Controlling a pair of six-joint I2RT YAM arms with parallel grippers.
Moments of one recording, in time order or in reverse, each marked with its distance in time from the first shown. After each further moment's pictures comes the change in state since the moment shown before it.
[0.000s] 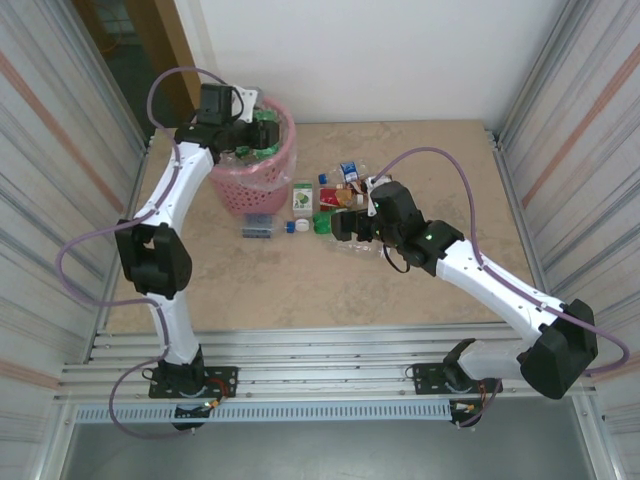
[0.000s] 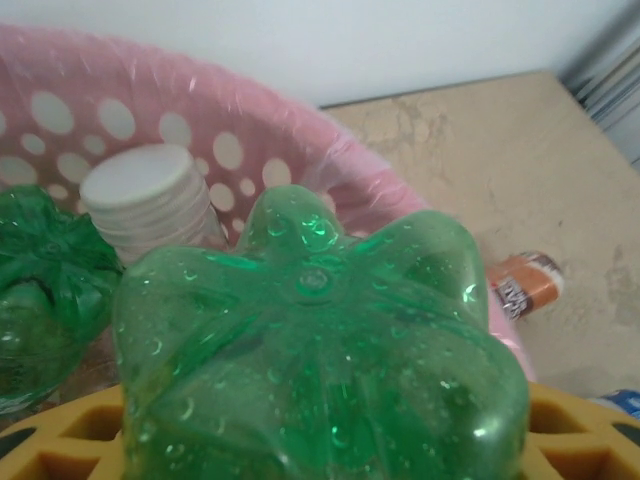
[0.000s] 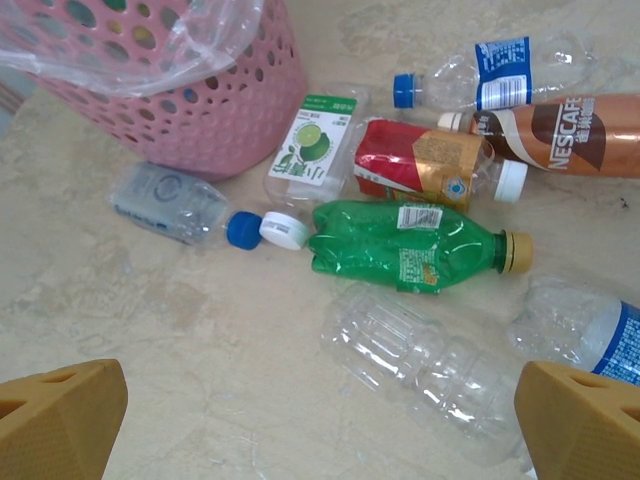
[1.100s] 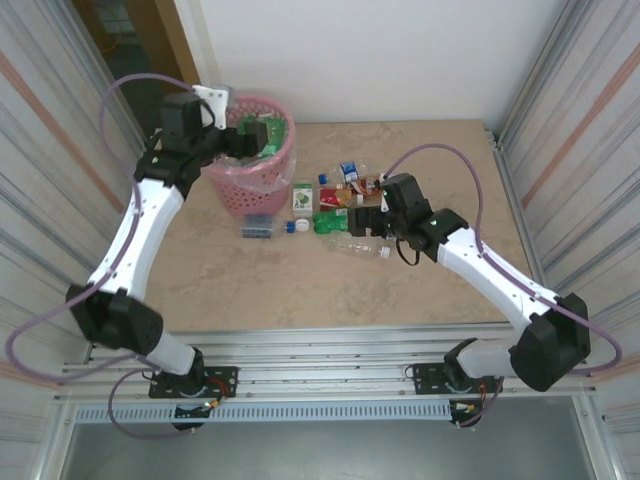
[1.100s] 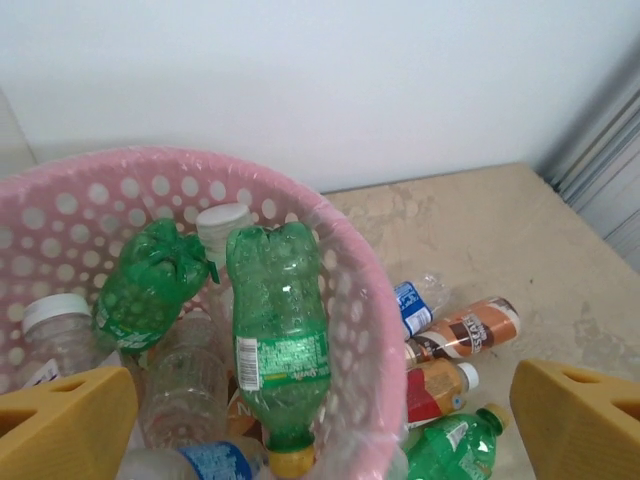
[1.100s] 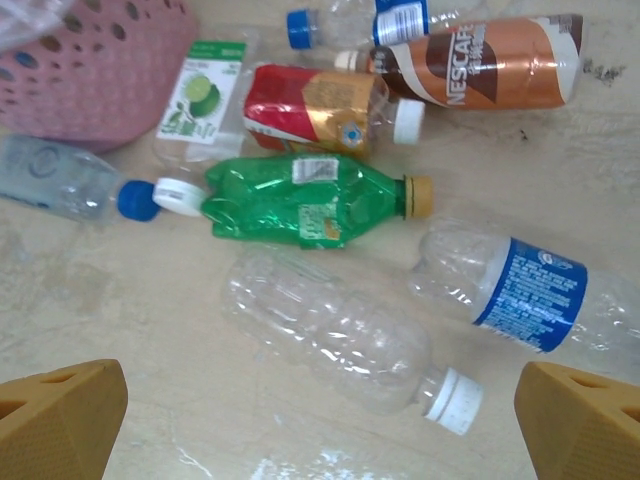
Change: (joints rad) left arm -0.015 -0.491 -0.369 0.140 -0.112 -0.055; right arm -0.132 0.076 0.062 -0.163 -0.035 -0.035
